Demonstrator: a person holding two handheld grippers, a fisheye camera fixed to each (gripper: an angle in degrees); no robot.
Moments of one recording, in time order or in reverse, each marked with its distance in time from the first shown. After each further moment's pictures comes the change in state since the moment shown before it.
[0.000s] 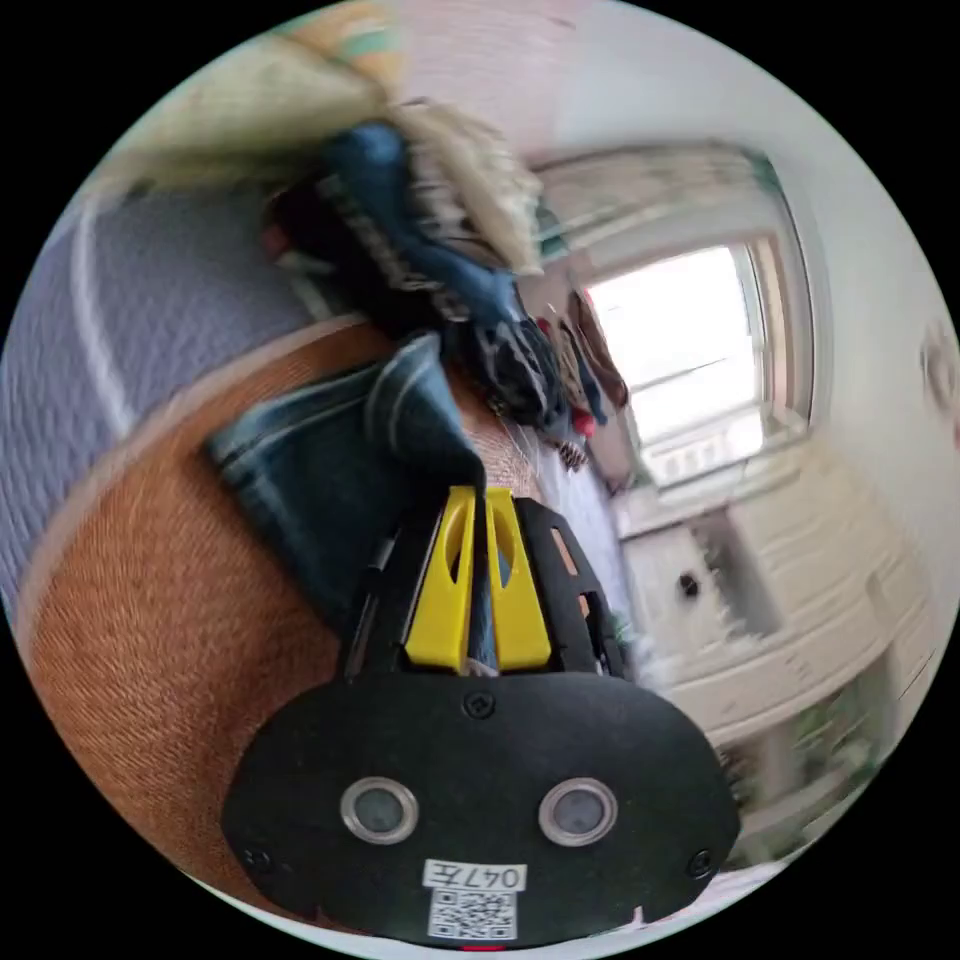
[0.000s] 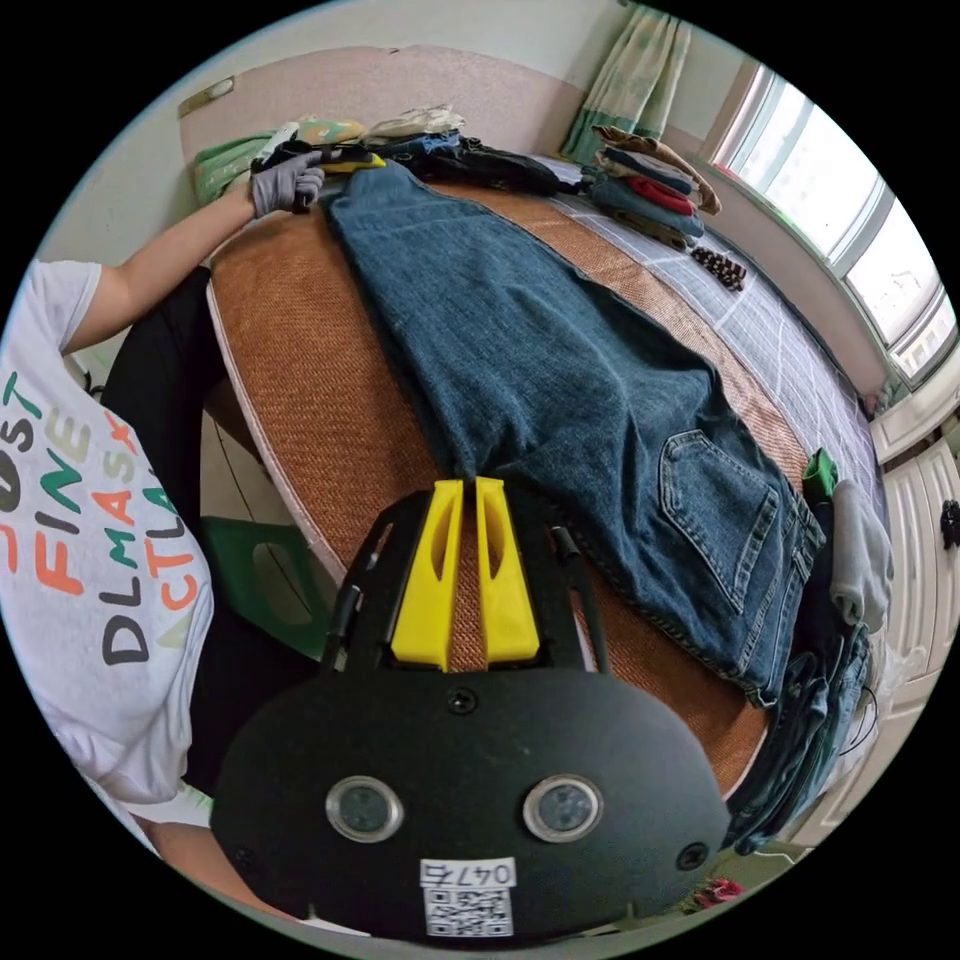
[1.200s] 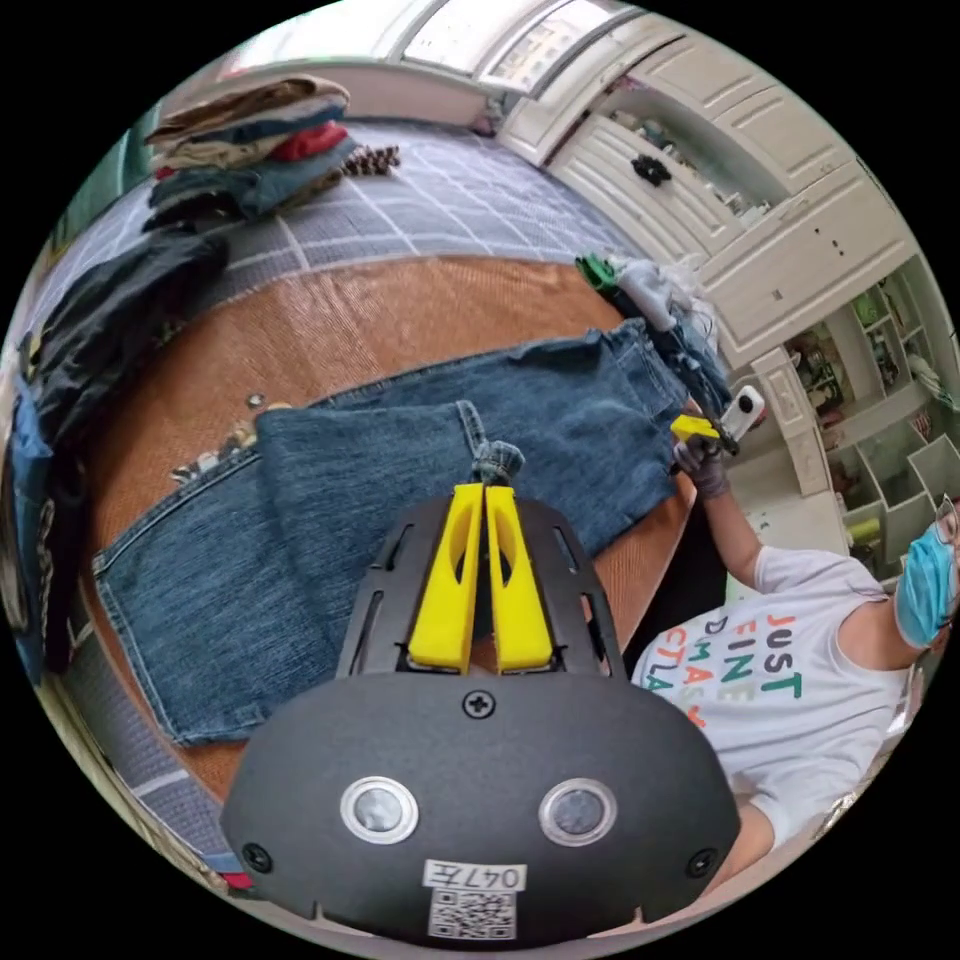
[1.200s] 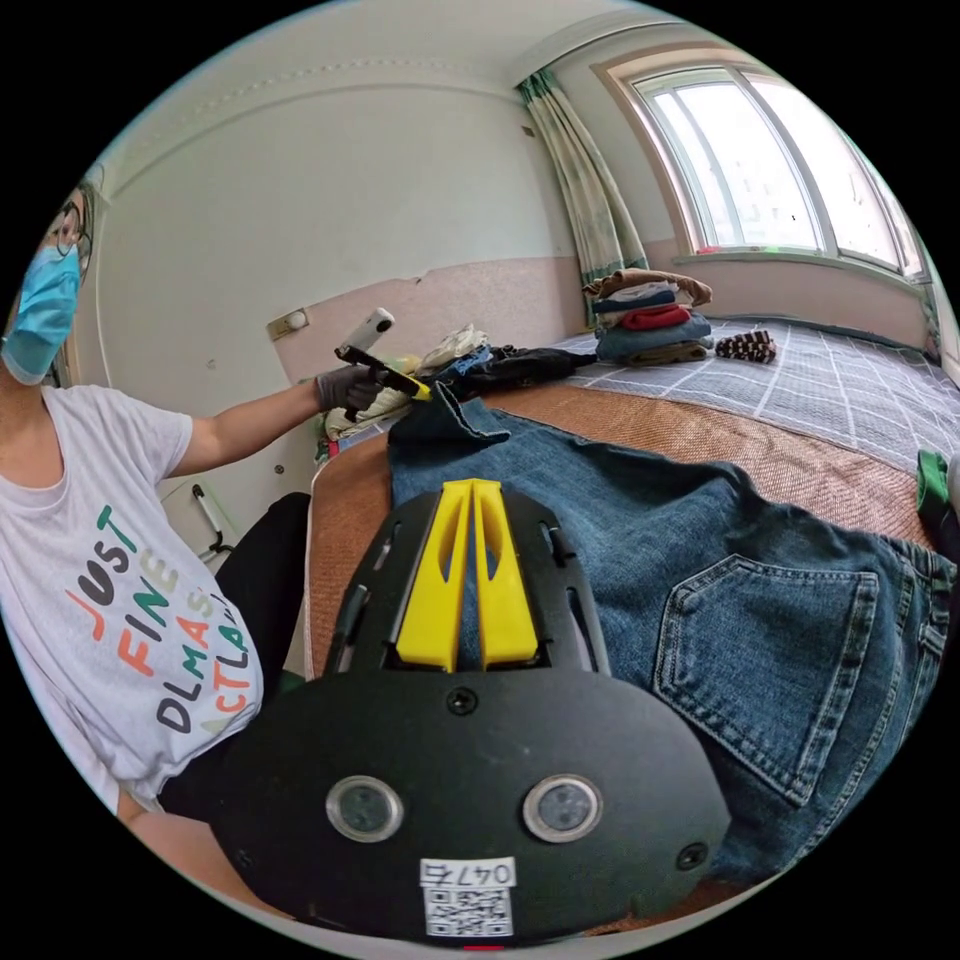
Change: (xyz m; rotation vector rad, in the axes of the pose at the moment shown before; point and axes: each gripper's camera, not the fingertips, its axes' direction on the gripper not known) left arm 0.196 -0.105 0.155 -0.712 0.083 0.648; right arm 0.043 0.199 0.160 0.652 -0.449 0.134
